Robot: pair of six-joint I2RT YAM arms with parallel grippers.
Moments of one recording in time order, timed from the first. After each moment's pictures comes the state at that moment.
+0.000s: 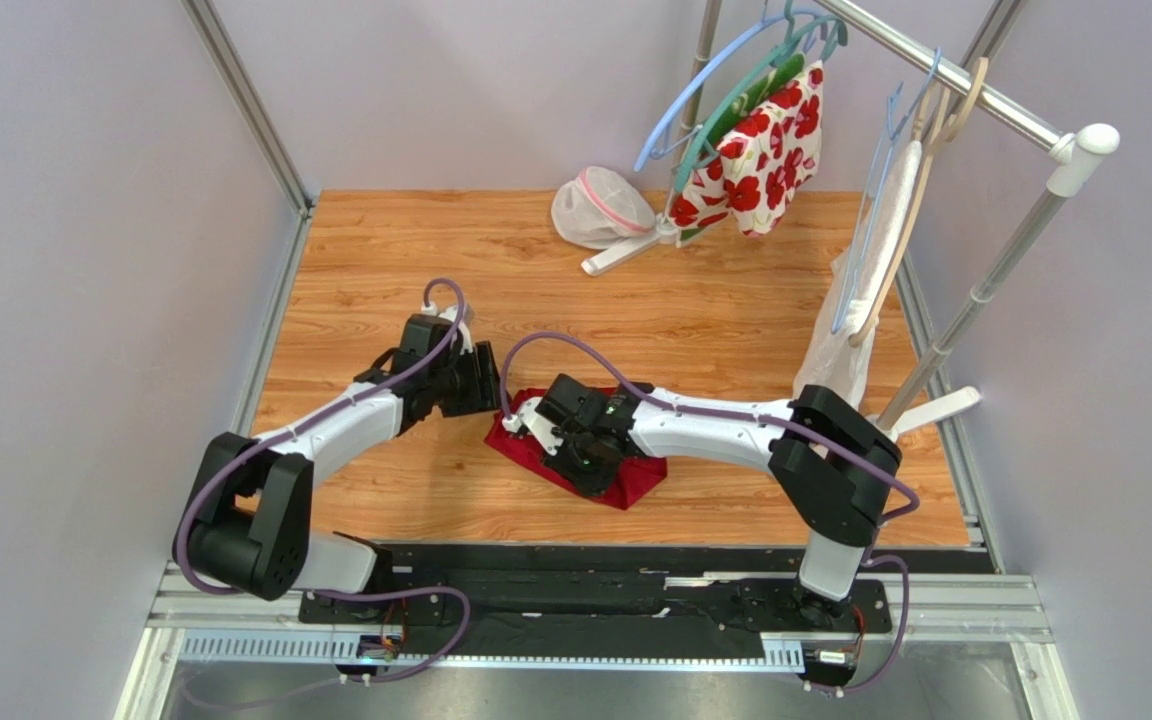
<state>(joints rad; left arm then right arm) -0.33 1.38 0.68 -0.16 0.20 -0.46 1.03 1.79 1.16 -0.60 -0.15 -0.05</state>
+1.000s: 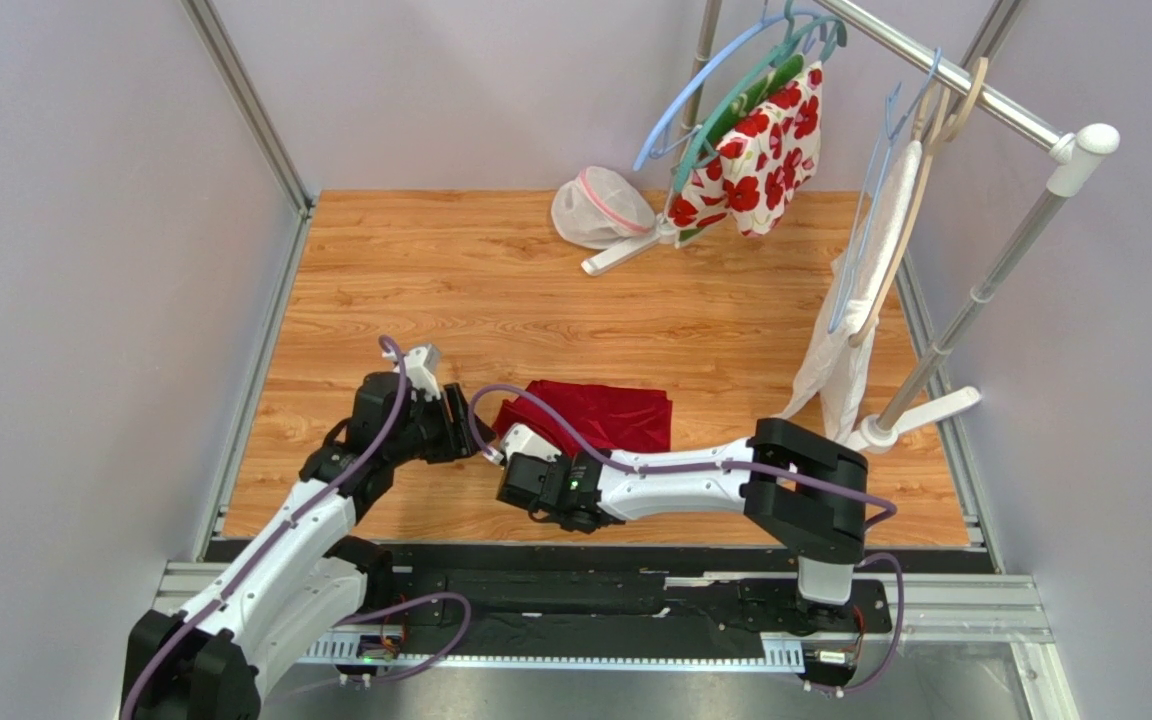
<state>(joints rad) -0.33 0.81 0.42 -0.27 0.25 -0.53 1.32 1.85 1.15 -0.56 0.46 0.29</state>
